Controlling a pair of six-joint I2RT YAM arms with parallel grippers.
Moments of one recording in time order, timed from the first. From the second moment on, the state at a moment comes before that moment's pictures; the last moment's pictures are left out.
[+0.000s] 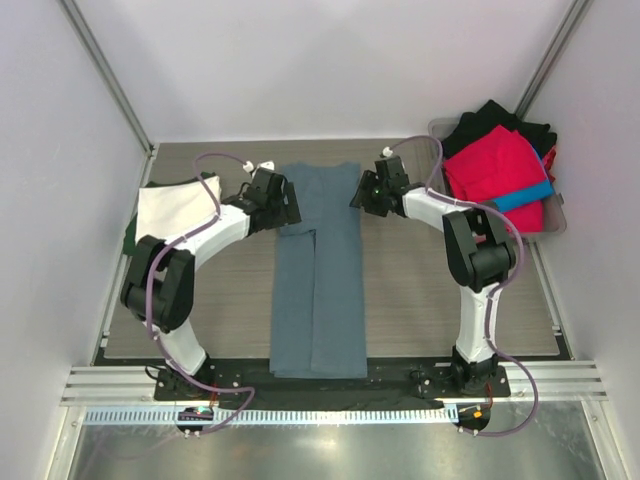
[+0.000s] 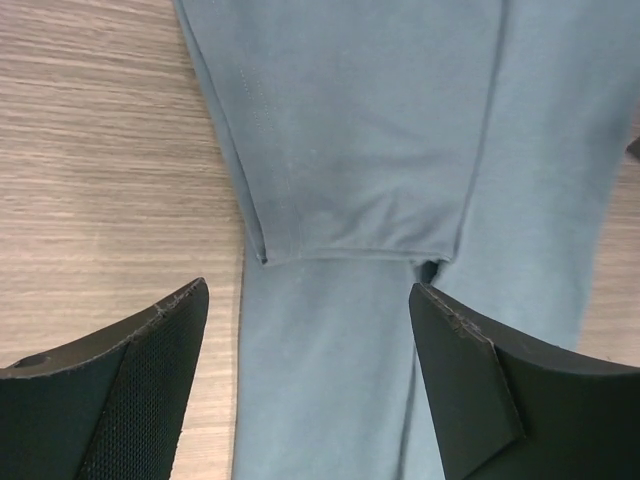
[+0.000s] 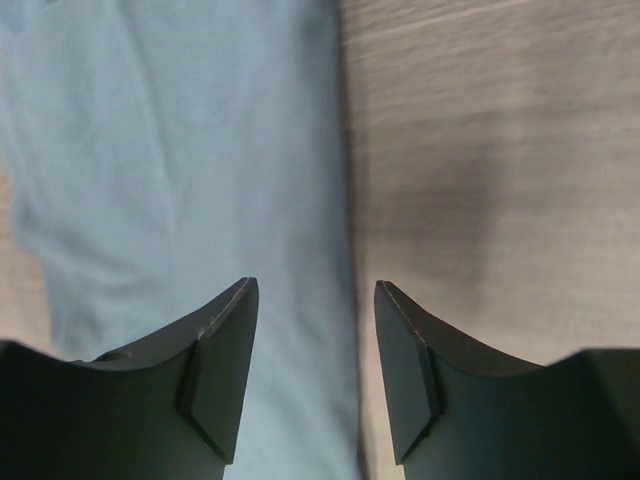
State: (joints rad) left arm -0.45 1.72 1.21 -0.32 -0.17 -0.55; right arm 0.35 2.01 1.36 -0.12 -0.07 0.62
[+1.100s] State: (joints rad) left arm -0.28 2.32 1.81 -0.25 -0.09 -0.61; right arm 0.22 2.57 2.11 -0.16 -0.25 0.64
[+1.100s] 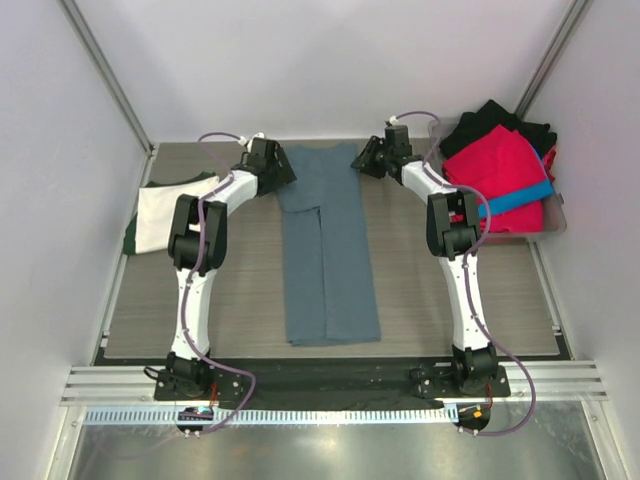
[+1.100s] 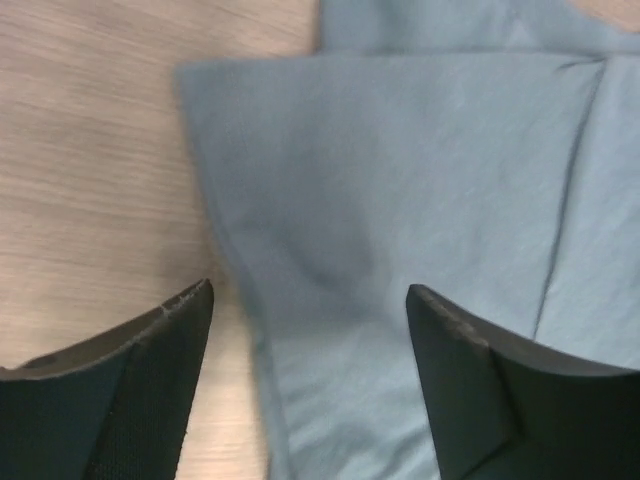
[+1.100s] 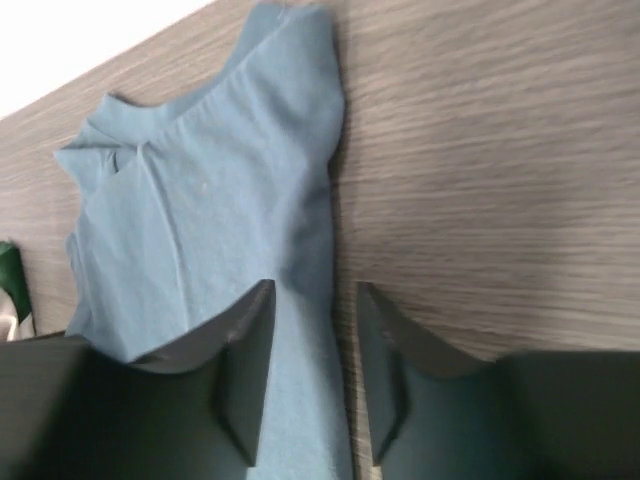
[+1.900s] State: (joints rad) left arm -0.61 1.24 0.69 -0.27 -0.14 -0.76; right arm 0.55 1.34 0.78 -0.17 -0.02 0.61
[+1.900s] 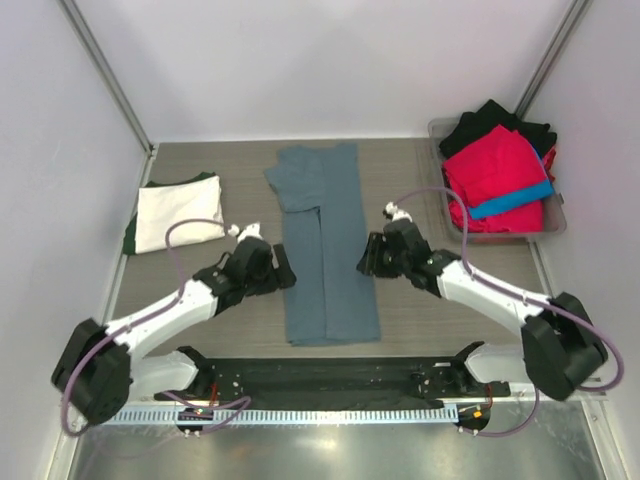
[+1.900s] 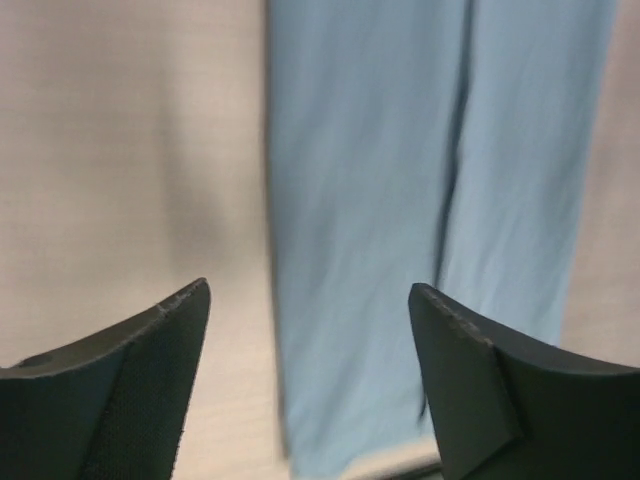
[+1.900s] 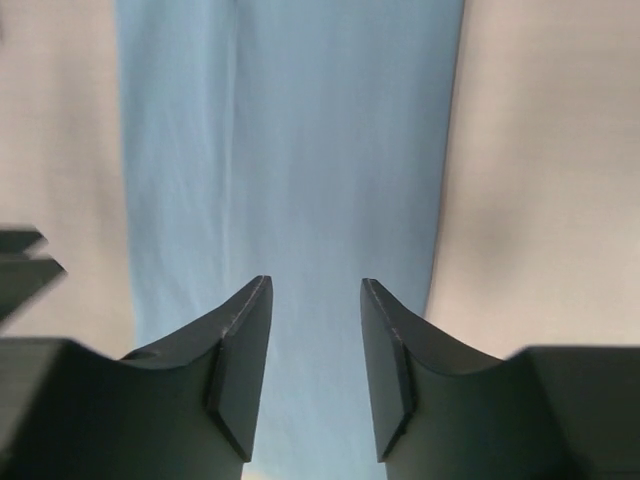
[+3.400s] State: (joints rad) left arm -1.09 0.89 0.34 -0.38 -0.27 -1.15; right arm 0.99 0.98 0.43 -0.39 0.06 0.95
